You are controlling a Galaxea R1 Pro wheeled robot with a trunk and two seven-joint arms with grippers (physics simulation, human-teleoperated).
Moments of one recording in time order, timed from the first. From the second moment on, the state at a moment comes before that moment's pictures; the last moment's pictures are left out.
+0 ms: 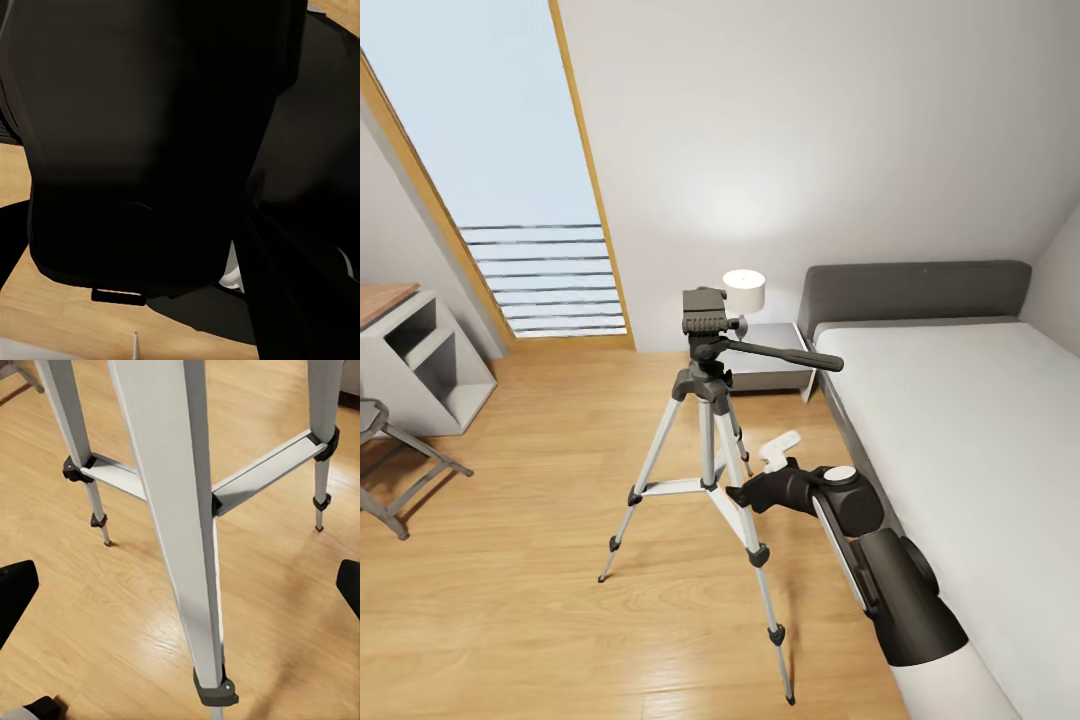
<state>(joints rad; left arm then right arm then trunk) -0.19 0.03 -0.83 -0.02 1.31 0.03 -0.03 -0.57 0.05 0.28 -1.51 0.20 0.93 0.49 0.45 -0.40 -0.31</state>
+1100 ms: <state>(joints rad) -0.19 0.03 -0.83 -0.02 1.31 0.03 -0.03 -0.57 0.06 0.27 -1.48 0.20 0.89 0.49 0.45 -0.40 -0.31</state>
